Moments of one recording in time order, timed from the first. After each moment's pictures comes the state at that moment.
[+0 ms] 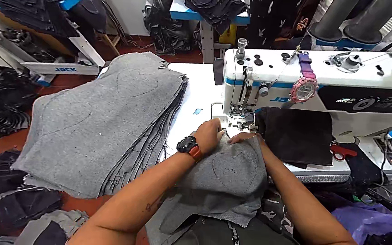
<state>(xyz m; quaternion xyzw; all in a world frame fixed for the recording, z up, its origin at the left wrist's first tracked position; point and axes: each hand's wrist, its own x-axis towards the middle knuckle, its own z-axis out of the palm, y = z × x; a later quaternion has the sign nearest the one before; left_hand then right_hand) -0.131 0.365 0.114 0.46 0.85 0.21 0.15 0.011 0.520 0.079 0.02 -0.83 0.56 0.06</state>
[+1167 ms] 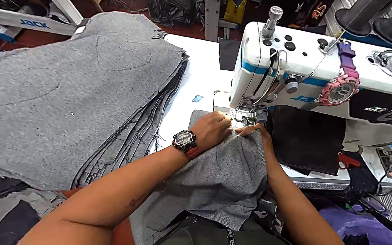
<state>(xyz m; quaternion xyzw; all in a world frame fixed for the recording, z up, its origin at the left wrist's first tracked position) -0.147 0.359 0.072 0.65 0.72 0.24 -0.05 0.015 0.520 0.050 -0.13 -0.84 0.49 0.22</state>
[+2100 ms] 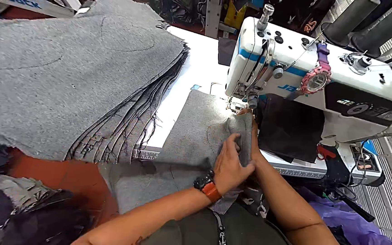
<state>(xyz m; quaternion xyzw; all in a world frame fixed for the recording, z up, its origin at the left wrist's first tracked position) 0.046 0.345 0.089 0.30 0.79 0.51 0.16 0.027 0.473 0.081 -0.17 -0.72 0.61 0.28</state>
